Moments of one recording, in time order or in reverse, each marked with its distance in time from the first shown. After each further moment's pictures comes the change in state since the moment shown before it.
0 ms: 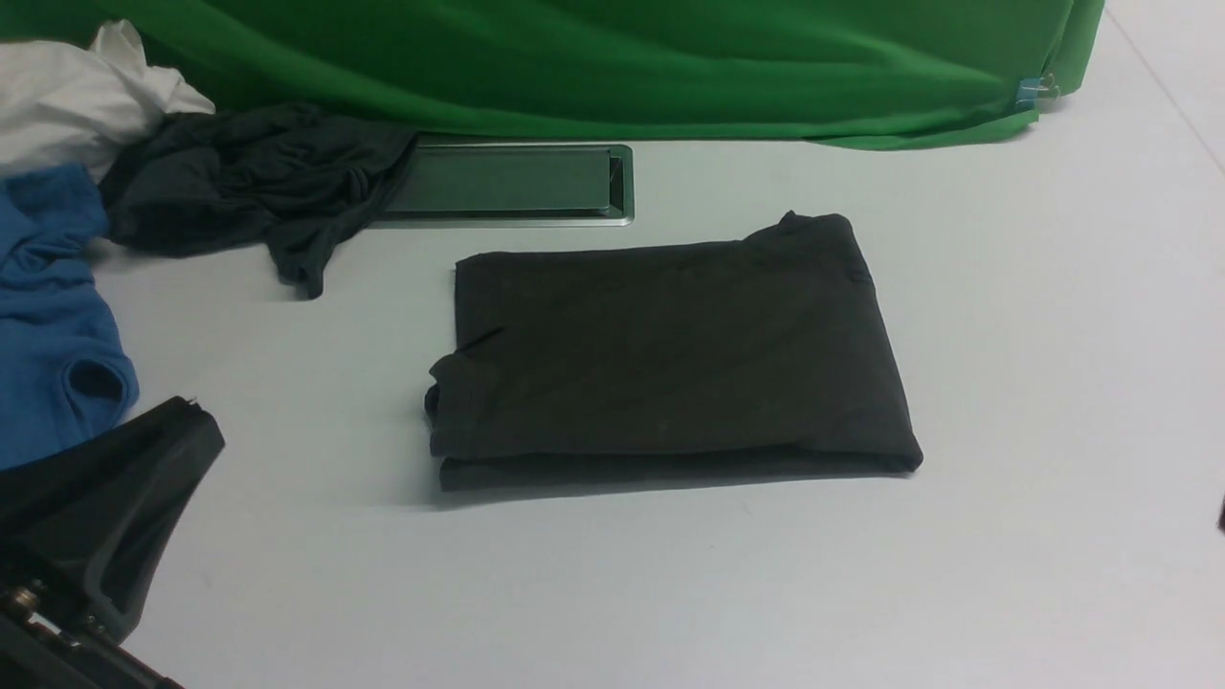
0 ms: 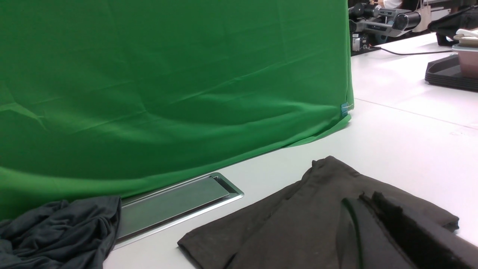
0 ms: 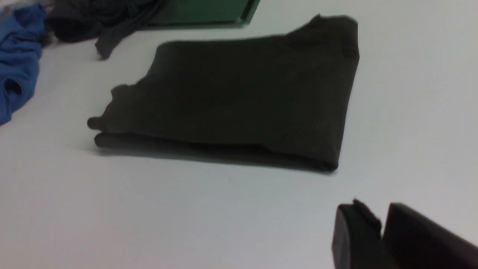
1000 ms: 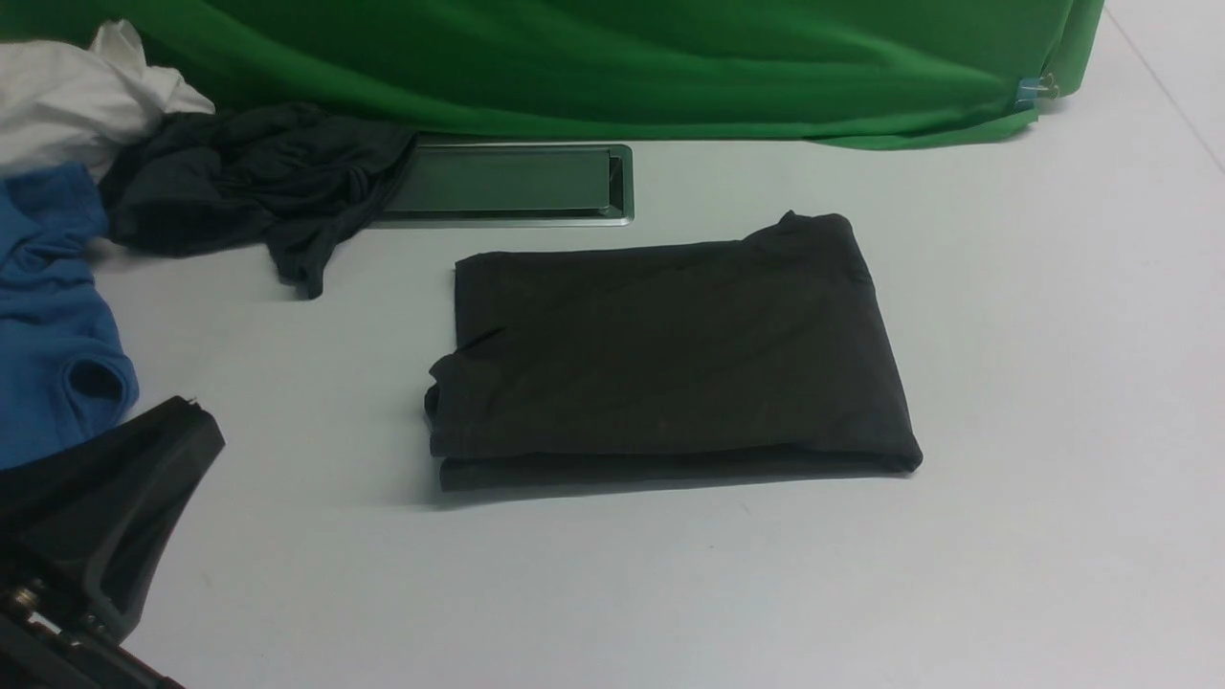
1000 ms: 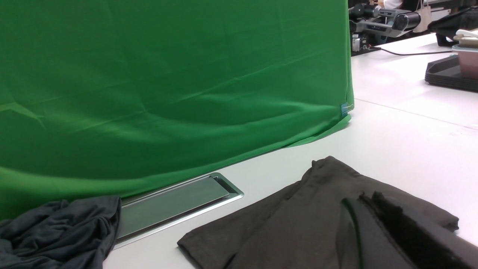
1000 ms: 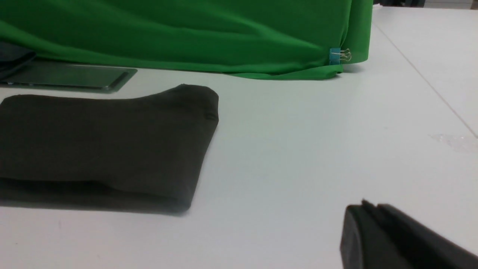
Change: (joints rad) right arm -0.205 -0.417 0.473 -0.054 -0.353 -0.175; left arm 0.000 0.000 0.000 0.002 -0.001 -0.003
